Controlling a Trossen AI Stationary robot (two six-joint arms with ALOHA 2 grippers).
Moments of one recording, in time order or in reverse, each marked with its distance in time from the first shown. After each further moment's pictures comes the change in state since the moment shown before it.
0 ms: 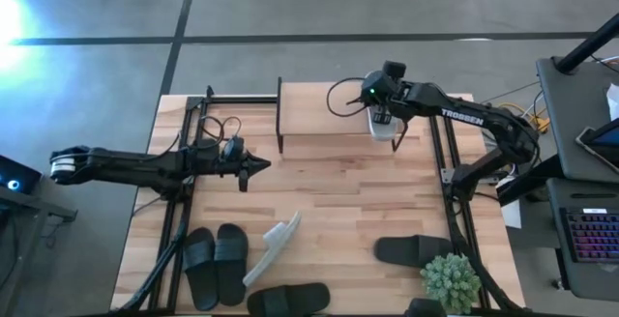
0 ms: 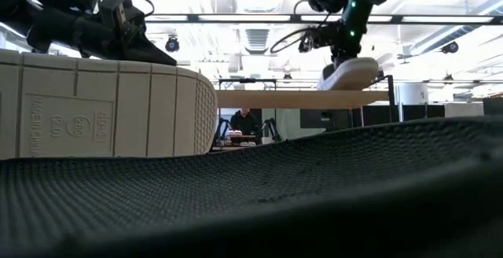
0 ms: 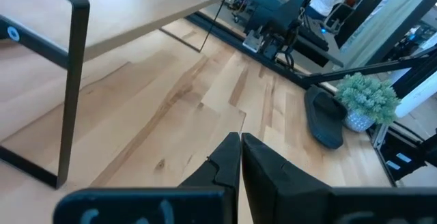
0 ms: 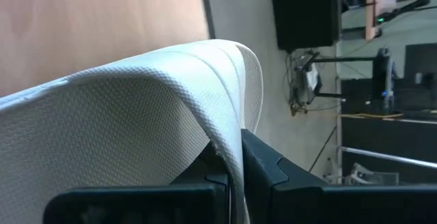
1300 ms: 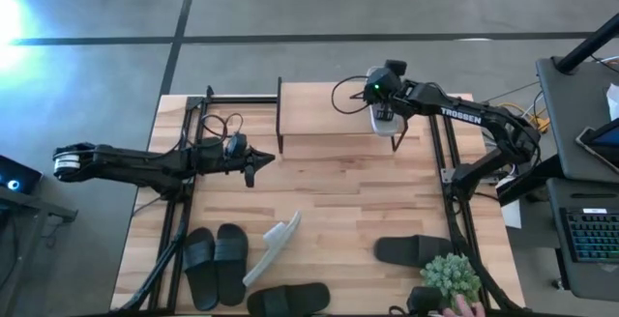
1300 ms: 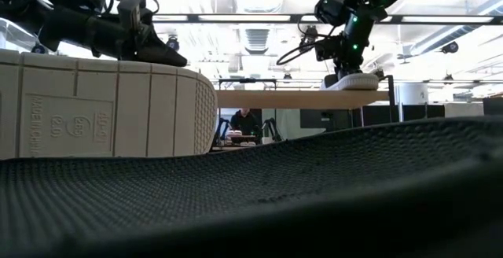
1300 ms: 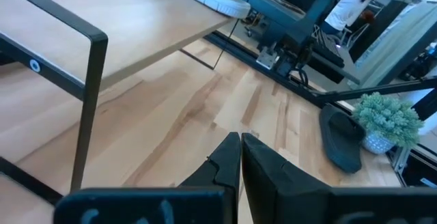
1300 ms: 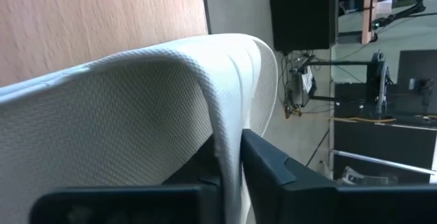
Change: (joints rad) left arm 0.005 0.086 0.033 0.085 -0.071 0.000; right arm -0.089 0.000 -0.093 0.157 -0.039 -0.132
